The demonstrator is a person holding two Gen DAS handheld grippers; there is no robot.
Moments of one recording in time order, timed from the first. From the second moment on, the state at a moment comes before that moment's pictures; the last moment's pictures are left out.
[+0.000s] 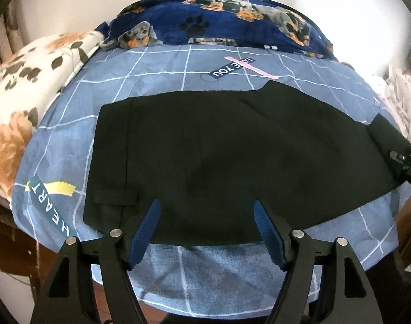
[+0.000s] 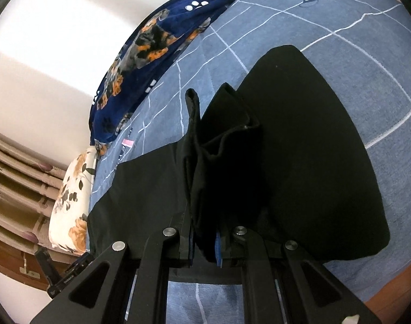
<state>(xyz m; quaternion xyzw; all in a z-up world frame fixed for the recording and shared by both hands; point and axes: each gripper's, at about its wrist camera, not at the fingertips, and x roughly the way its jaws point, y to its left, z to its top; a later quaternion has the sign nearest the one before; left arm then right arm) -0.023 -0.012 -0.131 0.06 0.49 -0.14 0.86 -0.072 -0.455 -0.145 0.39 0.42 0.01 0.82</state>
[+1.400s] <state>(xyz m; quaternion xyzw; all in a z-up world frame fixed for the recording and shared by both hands) -0.022 -0.016 -0.140 0.08 0.50 -0.12 0.85 -0.070 -0.440 -0.152 0.37 0.44 0.01 0.82</state>
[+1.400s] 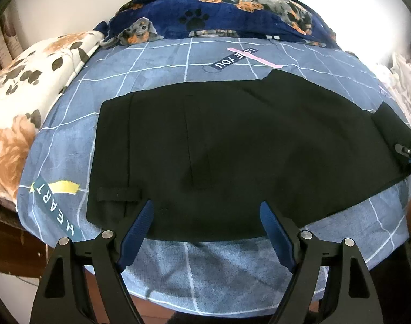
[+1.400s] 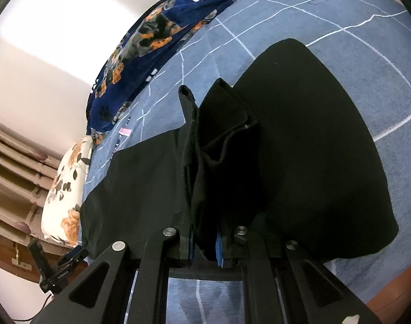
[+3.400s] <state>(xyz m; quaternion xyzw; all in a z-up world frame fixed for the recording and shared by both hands) -0.021 -0.017 -0.150 0.08 0.52 -0.12 0.84 -0.048 -0.384 -0.156 0.36 0.46 0.08 0.81</state>
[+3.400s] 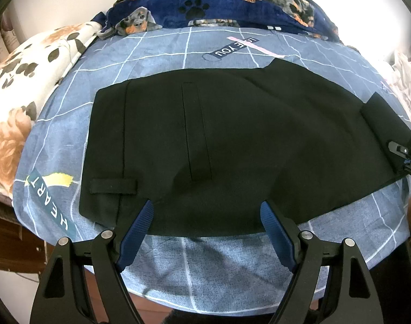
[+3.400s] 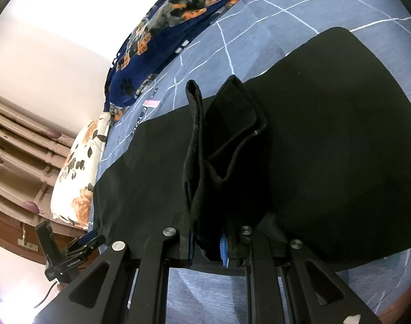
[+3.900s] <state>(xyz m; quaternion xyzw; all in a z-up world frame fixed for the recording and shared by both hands) -0.021 -0.017 -0.153 0.08 0.52 -0.12 0.84 -0.050 -0.373 -0.159 0.36 0.46 0.08 0.81</state>
